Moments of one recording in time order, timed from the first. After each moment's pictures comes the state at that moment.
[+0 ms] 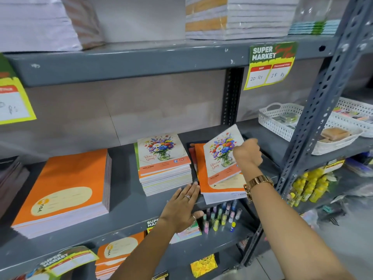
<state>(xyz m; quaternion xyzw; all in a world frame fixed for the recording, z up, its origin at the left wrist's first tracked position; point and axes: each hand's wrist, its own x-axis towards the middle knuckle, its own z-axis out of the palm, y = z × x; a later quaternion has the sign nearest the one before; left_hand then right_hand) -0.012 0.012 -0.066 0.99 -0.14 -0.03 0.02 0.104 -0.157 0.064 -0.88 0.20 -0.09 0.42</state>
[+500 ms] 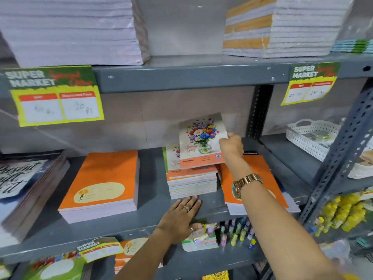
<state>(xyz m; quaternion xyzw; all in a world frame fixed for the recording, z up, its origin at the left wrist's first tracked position) -0.052 0.066 -0.057 0.99 -0.10 -0.05 0.02 0.102 -0.052 0.095 -0.83 0.05 -0.05 0.55</state>
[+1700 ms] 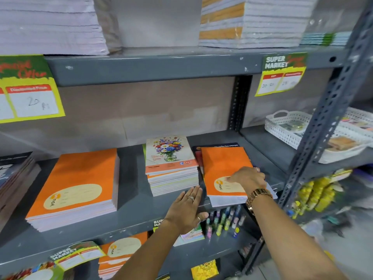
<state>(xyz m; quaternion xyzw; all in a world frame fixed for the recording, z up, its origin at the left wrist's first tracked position) -0.022 0.014 -0.053 0.99 -0.11 -0.05 0.04 0.093 -0.151 0.028 -0.96 0.16 0.18 0.12</state>
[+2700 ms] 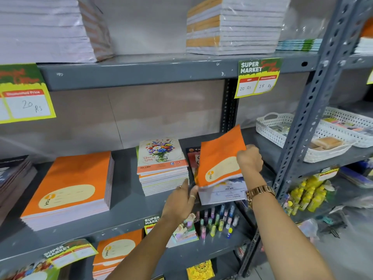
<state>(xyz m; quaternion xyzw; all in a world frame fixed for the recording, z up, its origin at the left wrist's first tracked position) -0.024 -0.015 -0.022 0.94 0.07 0.07 0.32 0.092 -0.182 0.067 -0.87 0.17 -0.09 0.46</state>
